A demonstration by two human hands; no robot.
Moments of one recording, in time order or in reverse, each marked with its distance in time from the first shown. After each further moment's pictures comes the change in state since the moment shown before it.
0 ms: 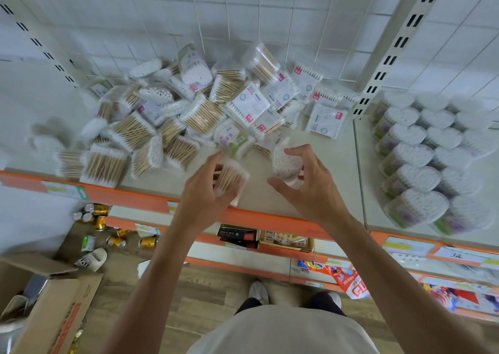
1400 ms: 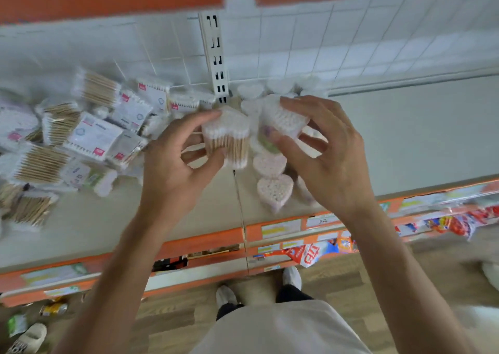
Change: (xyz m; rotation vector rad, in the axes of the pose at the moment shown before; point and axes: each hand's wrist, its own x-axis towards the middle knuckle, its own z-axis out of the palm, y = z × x) left_hand 0.037 0.208 0.101 -0.345 -0.059 0.396; right_hand -0.057 0.041 -0.215 0.177 0.516 -0.021
